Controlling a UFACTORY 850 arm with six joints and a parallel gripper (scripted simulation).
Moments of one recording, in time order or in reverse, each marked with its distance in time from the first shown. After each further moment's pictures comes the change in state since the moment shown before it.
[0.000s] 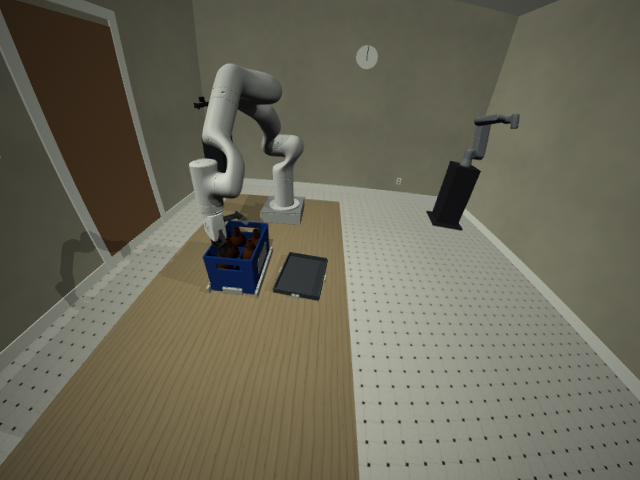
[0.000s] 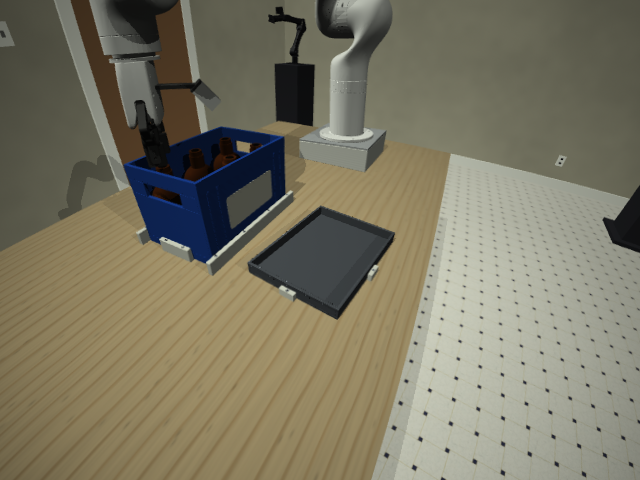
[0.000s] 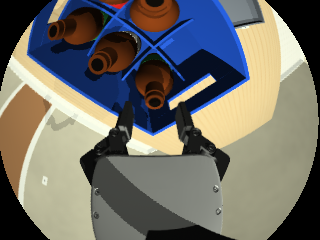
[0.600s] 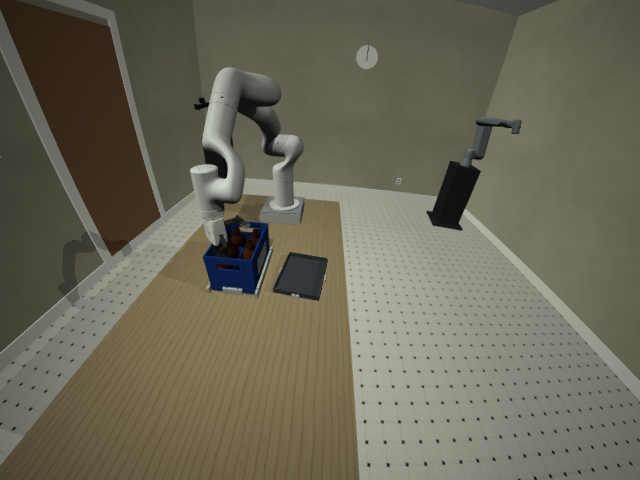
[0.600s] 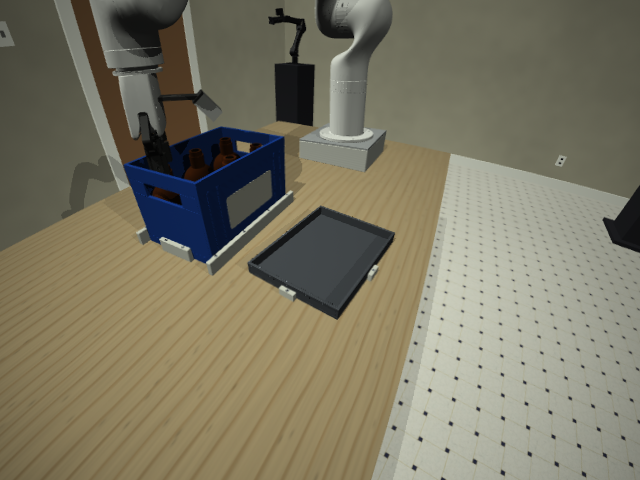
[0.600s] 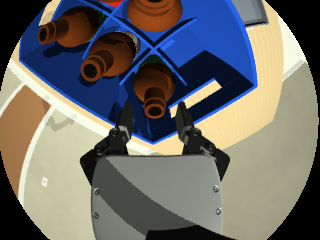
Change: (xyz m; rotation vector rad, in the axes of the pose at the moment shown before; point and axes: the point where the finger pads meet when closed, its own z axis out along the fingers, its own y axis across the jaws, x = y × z) arm 0.000 0.000 0.018 0.000 0.000 0.000
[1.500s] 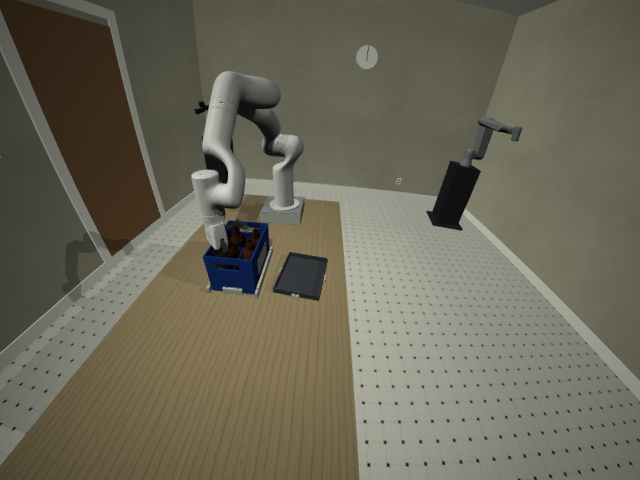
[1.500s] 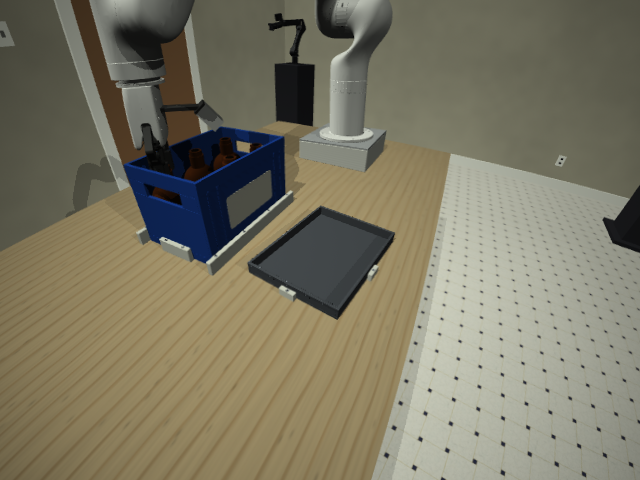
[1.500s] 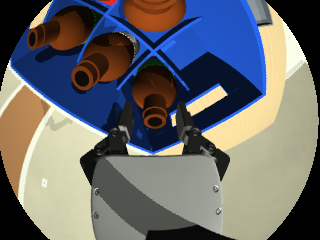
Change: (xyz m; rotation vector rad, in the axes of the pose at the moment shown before) arm 0.000 0.000 0.017 0.000 0.000 0.000
